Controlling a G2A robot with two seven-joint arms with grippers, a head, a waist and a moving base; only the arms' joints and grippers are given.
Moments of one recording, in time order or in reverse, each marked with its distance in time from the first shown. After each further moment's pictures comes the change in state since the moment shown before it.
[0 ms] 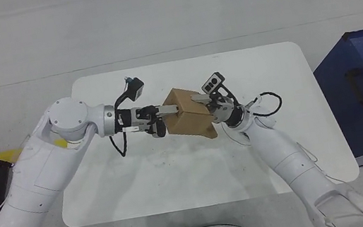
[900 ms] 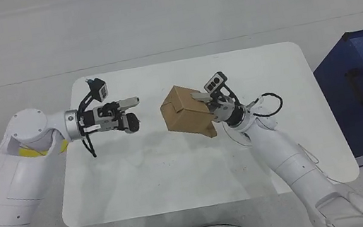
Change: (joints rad) left arm 0.166 0.057 -0.287 0.090 -0.113 -0.094 -0.083; right arm -0.015 0.001 0.018 -0.013 -0.013 -0.015 -0.038
